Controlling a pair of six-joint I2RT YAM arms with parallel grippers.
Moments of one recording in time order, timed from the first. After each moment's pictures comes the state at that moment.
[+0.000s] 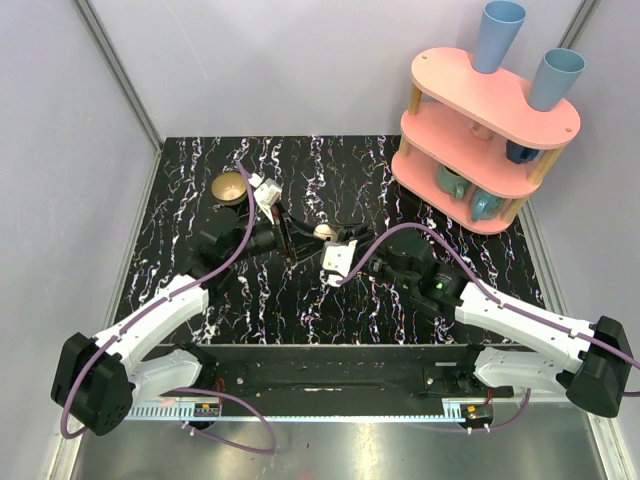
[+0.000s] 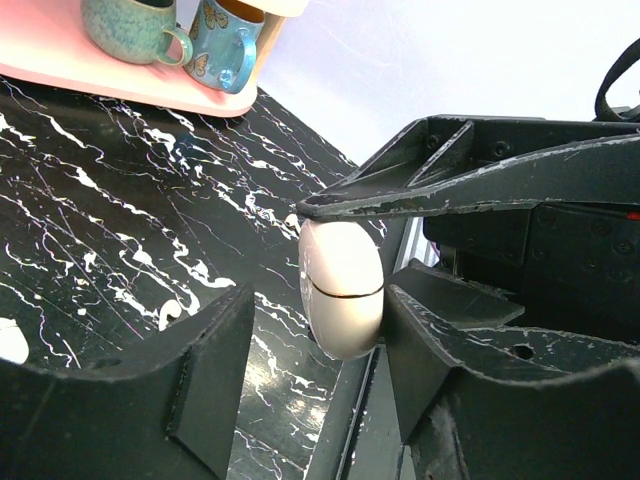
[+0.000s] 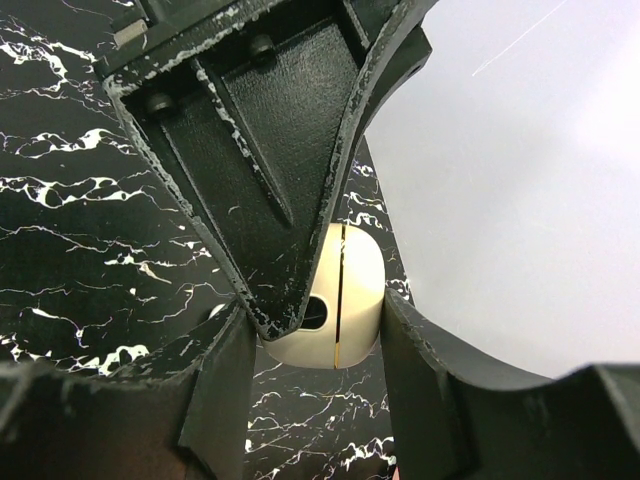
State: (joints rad) left arm -0.54 1.07 0.68 0.39 0.68 -0.56; right arm 0.97 1.10 0.84 0.14 -0.09 -0.82
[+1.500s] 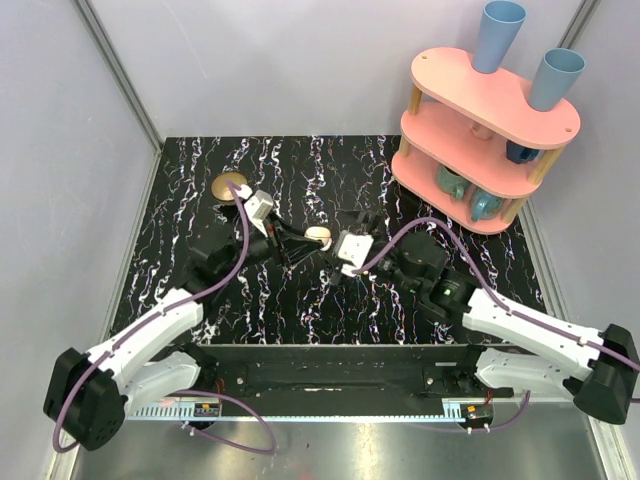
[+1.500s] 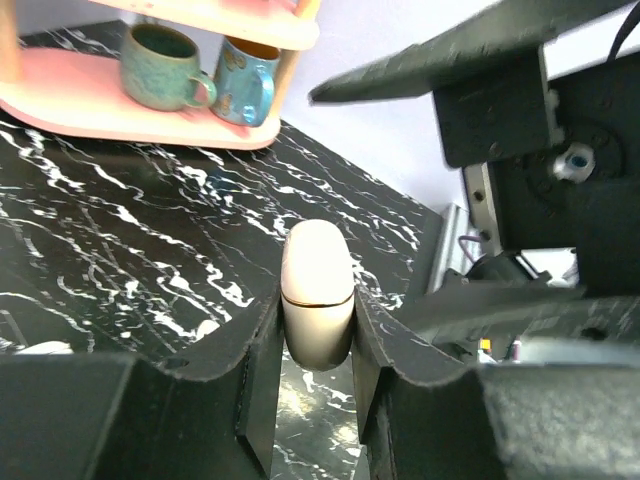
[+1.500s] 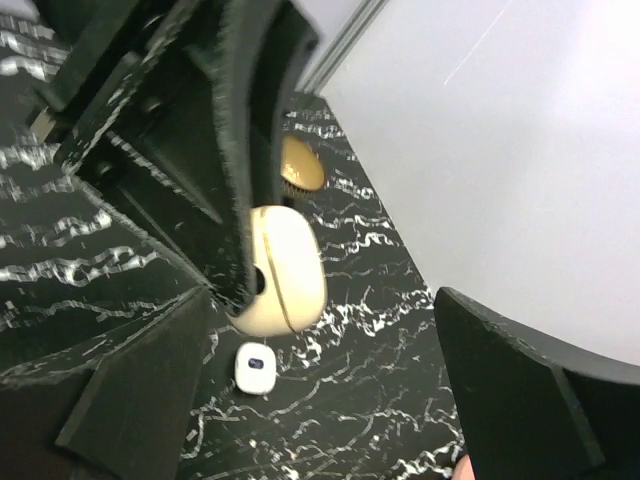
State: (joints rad) left arm -0.55 1.02 0.61 0.48 0.64 -0.49; right arm 0.97 1.06 0.80 0.25 -0.06 -0.67
